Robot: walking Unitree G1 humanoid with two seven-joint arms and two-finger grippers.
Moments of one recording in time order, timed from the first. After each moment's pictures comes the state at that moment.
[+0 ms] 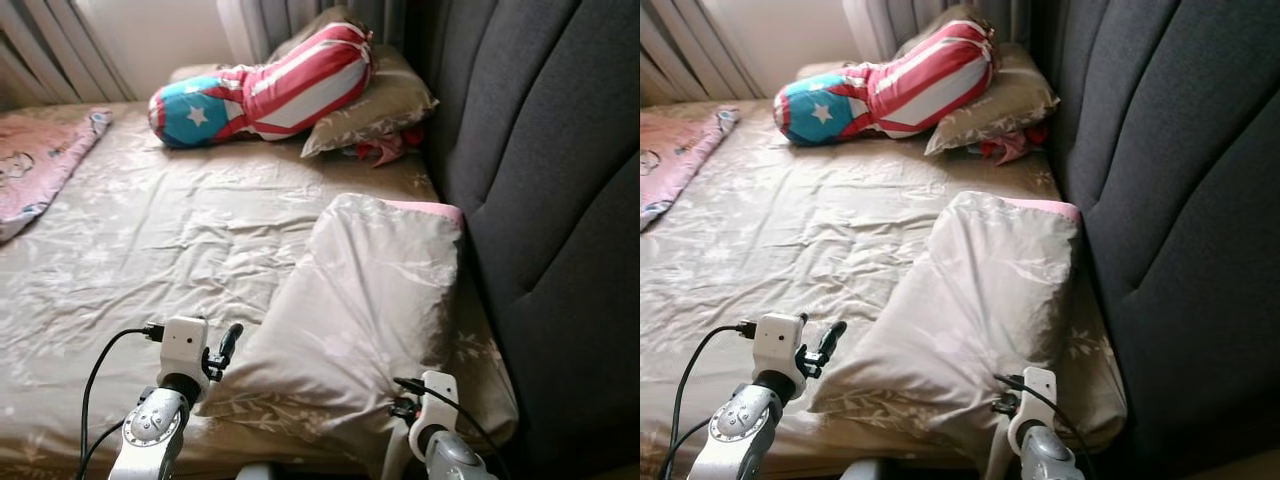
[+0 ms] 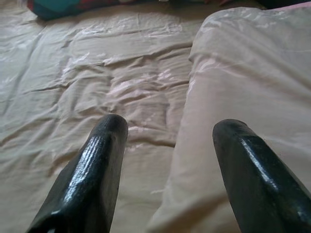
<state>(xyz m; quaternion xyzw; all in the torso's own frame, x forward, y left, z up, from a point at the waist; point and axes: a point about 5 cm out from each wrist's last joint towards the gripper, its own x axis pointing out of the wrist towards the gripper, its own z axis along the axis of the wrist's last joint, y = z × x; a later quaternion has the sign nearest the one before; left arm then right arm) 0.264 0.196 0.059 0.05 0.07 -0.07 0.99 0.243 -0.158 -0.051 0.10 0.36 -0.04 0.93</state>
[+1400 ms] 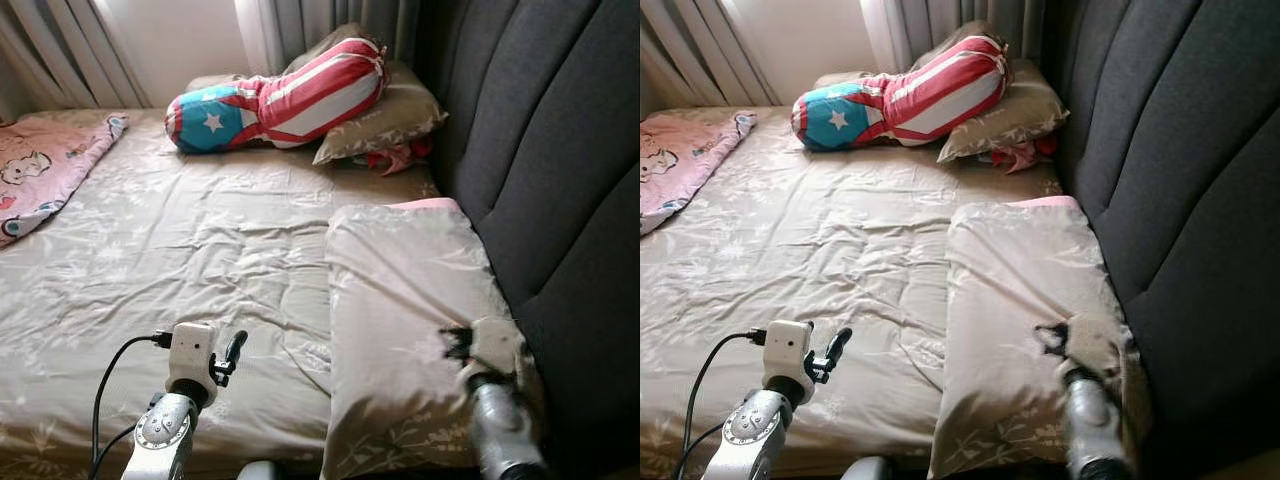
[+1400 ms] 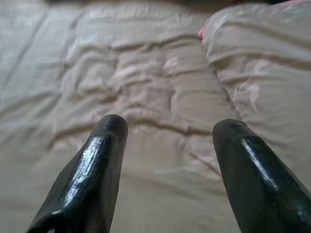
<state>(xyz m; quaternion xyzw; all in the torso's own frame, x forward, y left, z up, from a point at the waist) 0.262 0.198 0.032 0.02 0.11 -0.04 0.99 0.268 -0.163 -0.012 0.02 0.18 -0.01 0.98</state>
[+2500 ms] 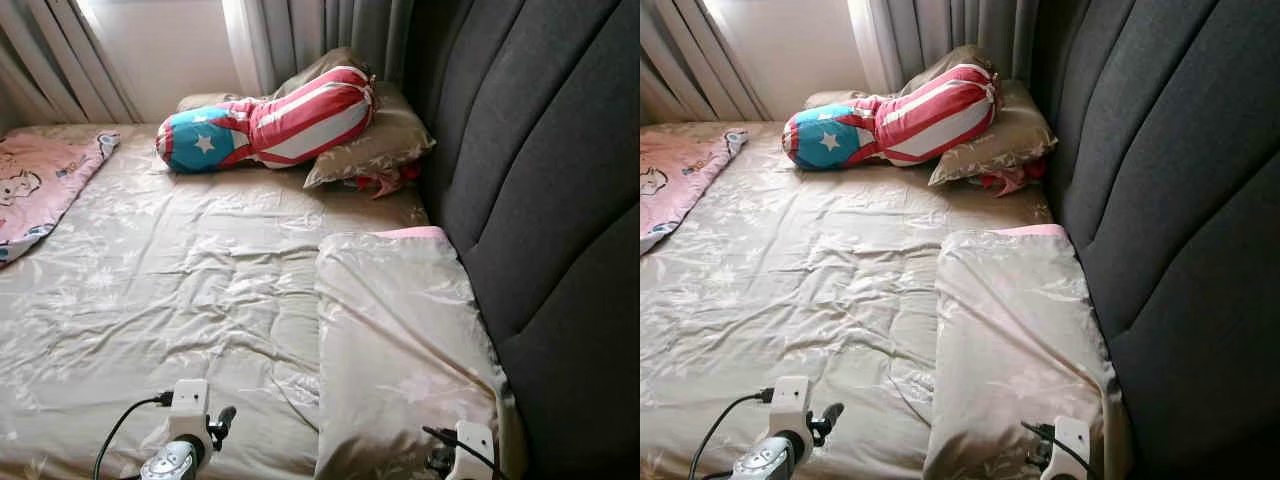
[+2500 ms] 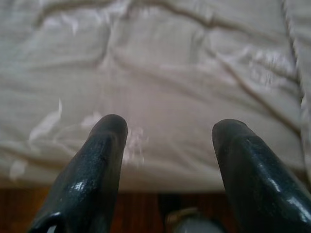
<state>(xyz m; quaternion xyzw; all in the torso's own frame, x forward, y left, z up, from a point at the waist) 0.225 0.210 -0.051 0.01 0.34 0.01 0.94 0.175 -0.172 -0.087 0.08 0.43 -0.08 0.90</state>
